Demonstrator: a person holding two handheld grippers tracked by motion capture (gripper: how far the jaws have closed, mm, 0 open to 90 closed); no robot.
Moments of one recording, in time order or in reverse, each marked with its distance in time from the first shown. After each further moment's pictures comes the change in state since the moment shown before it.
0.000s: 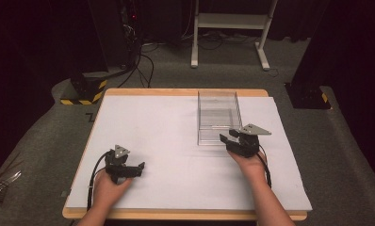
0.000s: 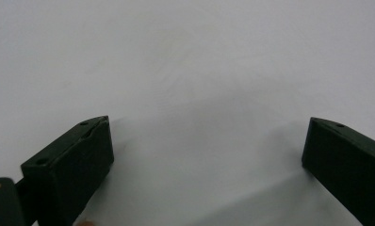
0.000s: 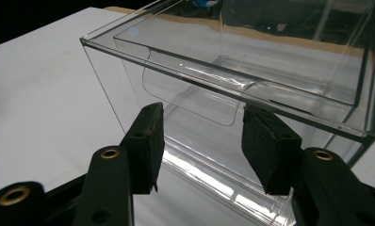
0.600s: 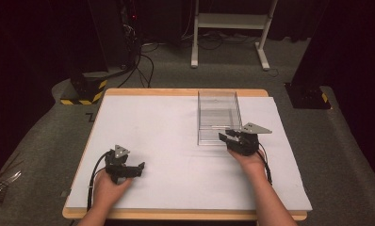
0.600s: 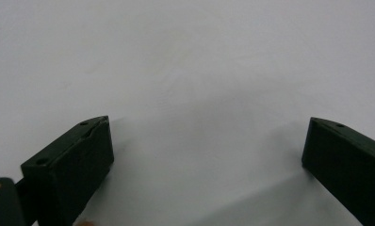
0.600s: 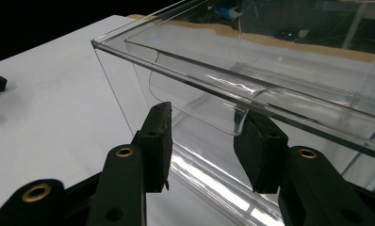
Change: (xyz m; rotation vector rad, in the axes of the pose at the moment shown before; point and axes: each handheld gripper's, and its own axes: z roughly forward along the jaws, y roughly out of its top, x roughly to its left) left arm 0.000 0.000 0.000 0.000 0.000 -0.001; right arm -0.012 -0.004 0.010 -0.039 0.102 -0.019
